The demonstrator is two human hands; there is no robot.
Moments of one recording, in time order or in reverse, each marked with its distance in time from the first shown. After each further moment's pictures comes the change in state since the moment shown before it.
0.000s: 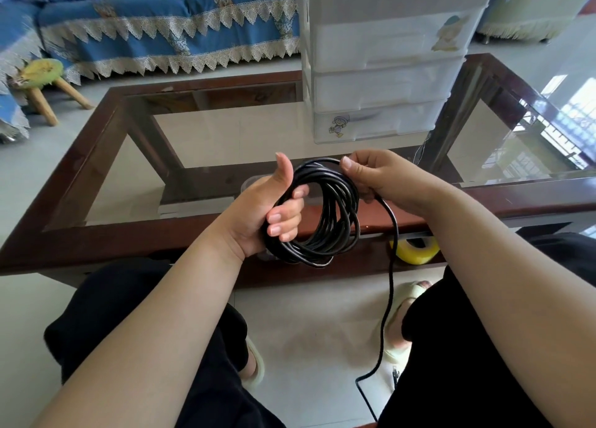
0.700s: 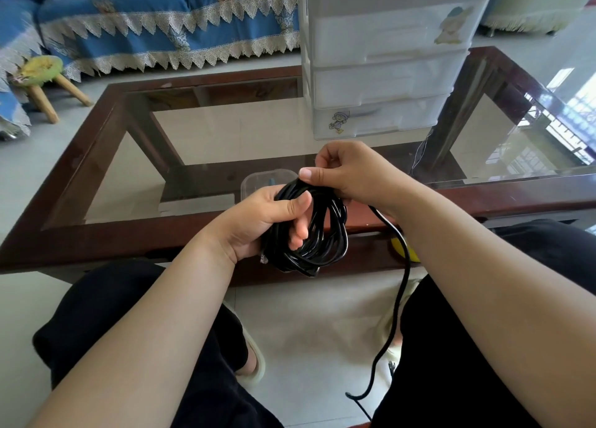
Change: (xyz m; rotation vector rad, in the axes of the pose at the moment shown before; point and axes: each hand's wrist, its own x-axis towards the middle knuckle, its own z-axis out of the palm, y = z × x) left_hand -0.002 -0.010 -0.006 0.246 0.072 -0.012; right_hand 0.010 -0.027 0.035 -0.195 0.110 -0.027
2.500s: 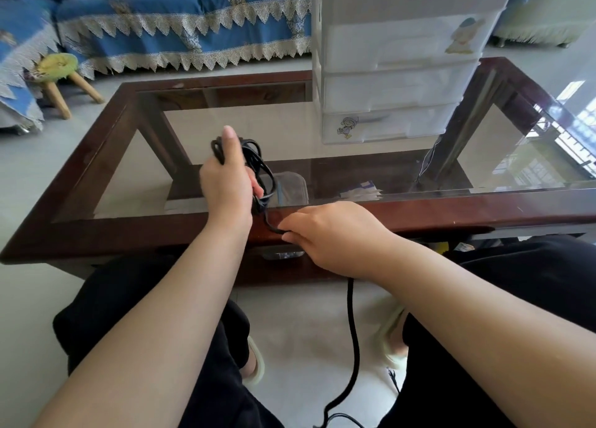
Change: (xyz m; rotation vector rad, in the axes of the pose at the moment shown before) left_hand 0.022 0.012 -0.015 0.004 1.135 0.298; right_hand -0.039 0.003 0.049 -0.890 -0.097 -0.508
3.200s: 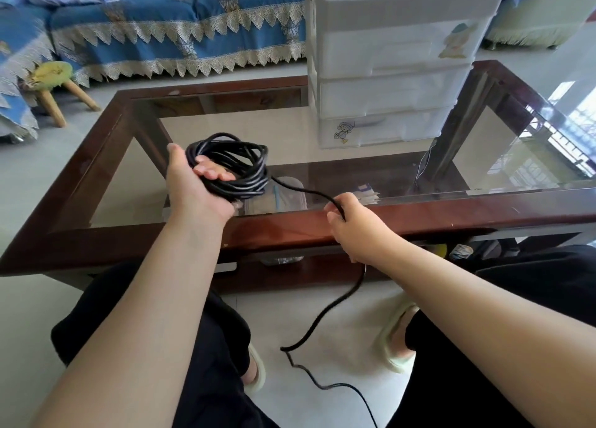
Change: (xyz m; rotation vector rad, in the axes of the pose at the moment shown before) left_hand 0.030 0.018 -0.027 -0.865 -0.091 -0.508; right_hand -0.007 0.032 0.021 0.664 -0.044 0.818
